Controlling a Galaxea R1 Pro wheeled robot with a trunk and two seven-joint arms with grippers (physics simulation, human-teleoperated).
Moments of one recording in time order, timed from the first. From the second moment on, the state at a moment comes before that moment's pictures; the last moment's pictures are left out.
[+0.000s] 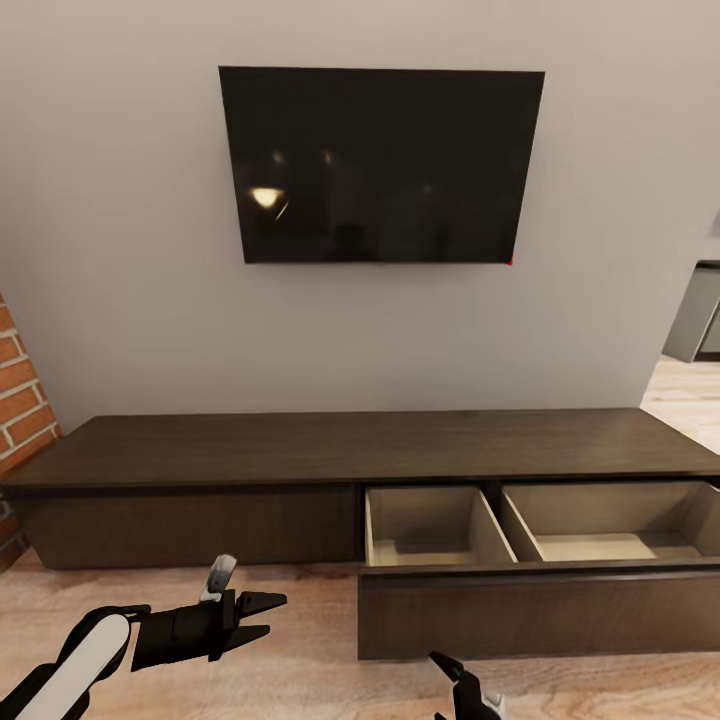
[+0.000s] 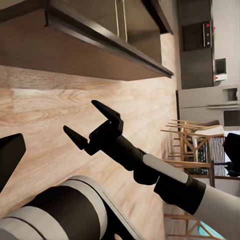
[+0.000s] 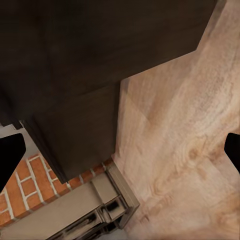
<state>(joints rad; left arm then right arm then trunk) -0.23 0.40 -0.26 -1.27 1.26 1.00 -0.39 -0.41 -0.03 0.13 -0.09 -1.32 0.45 0.64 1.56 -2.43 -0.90</state>
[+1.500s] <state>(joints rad) -0.23 0.40 -0.25 -1.27 1.26 1.00 -0.38 -0.41 -0.03 0.13 -0.09 -1.32 0.45 0.63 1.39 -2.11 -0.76</state>
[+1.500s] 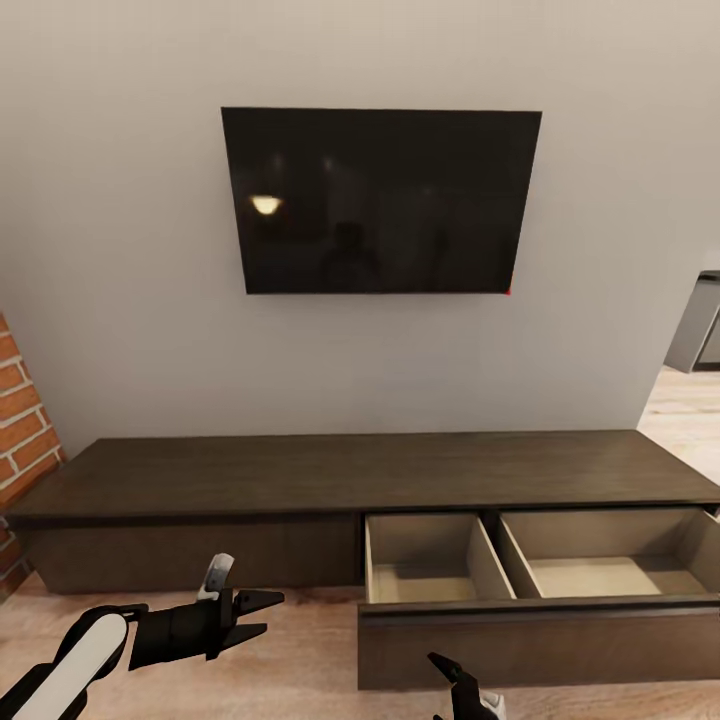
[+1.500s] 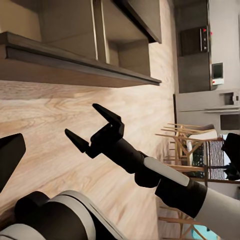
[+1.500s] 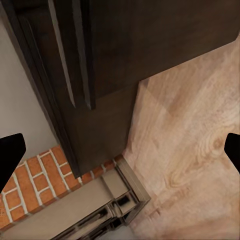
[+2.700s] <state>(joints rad) -0.22 0.40 -0.24 -1.27 1.26 1.00 -0.38 -0.41 -0.03 0.13 -0.08 -1.32 0.44 0.62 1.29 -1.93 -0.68</state>
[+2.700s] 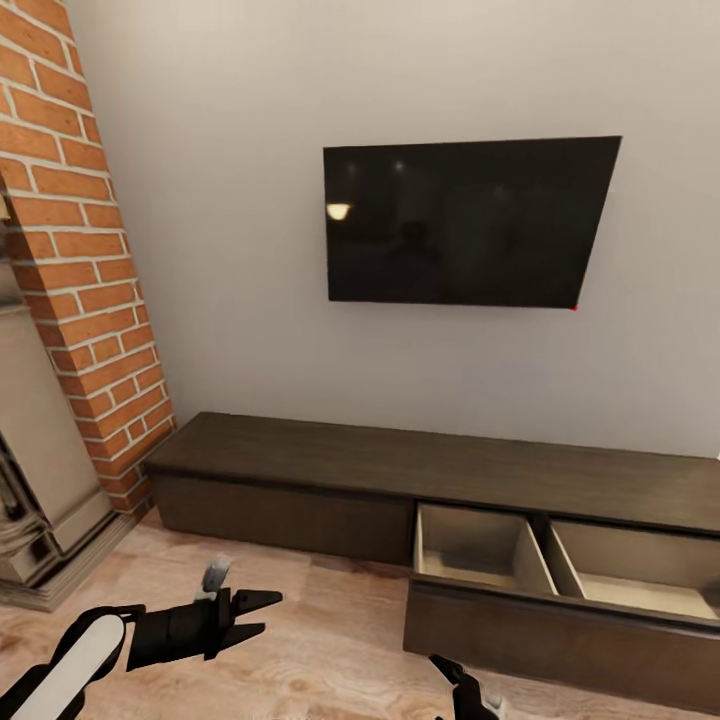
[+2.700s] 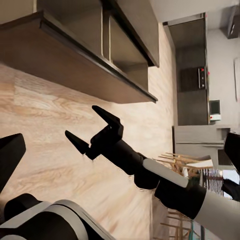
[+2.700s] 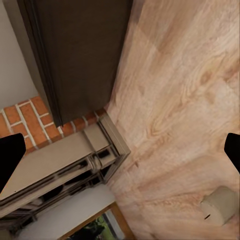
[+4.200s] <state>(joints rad) -0.22 0.40 -0.23 -1.27 1.26 1.00 -0.39 -0.41 -0.03 0.17 -0.07 -1.32 0.37 0.62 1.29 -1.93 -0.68</state>
